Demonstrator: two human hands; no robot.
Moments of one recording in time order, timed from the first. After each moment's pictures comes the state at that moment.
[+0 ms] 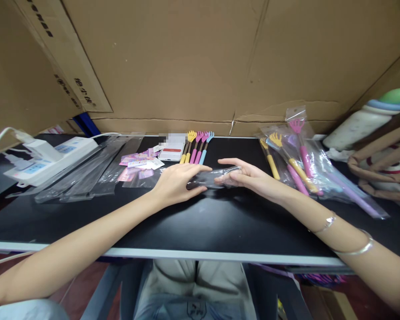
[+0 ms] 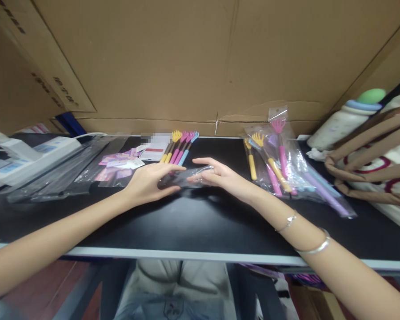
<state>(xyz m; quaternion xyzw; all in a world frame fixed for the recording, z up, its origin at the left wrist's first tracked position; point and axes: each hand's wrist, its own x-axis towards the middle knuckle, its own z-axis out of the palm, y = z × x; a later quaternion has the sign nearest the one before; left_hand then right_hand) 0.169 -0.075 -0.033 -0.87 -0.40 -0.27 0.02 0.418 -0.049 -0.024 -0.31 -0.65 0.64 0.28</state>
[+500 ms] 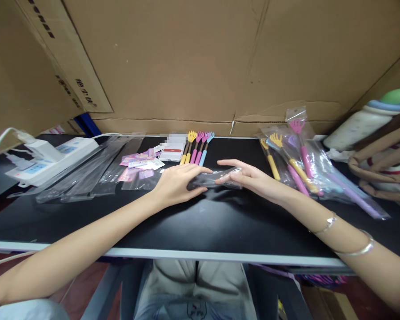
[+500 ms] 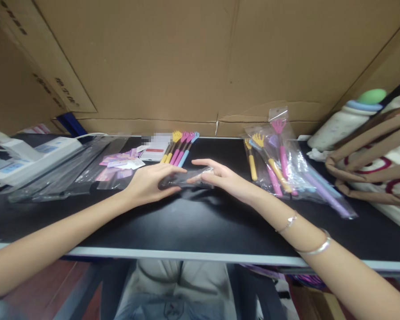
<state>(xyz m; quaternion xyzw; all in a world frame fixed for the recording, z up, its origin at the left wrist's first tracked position) 0.168 -0.075 -0.035 -0.88 -0.40 -0.26 0.03 0.418 -0.049 -0.024 -0.30 -0.68 0.61 0.27</state>
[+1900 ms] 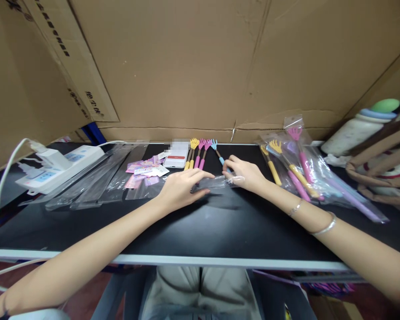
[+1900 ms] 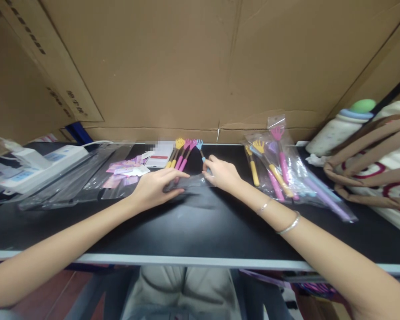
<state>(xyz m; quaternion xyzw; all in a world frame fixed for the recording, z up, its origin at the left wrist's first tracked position) 0.167 -0.074 -0.029 -0.87 -0.40 -0.28 0.03 0.397 -0.009 -0.024 -0.47 -0.87 -0.07 0.10</state>
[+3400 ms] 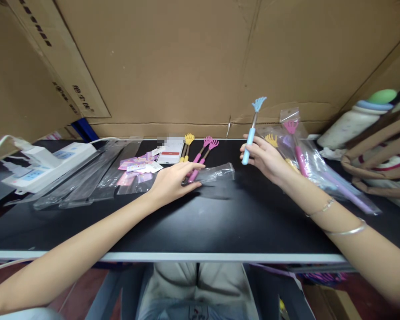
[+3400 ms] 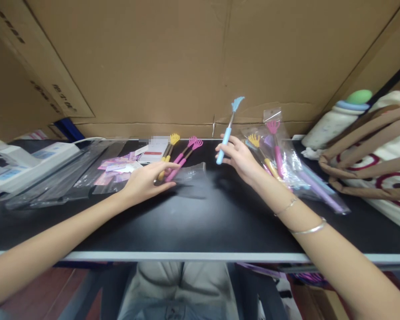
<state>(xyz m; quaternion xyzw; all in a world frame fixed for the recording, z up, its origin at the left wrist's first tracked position) 0.162 -0.068 -0.034 -0.86 -0.44 -0.27 0.01 0.434 -0.015 0.002 -0.42 -0.60 0.48 0.48</state>
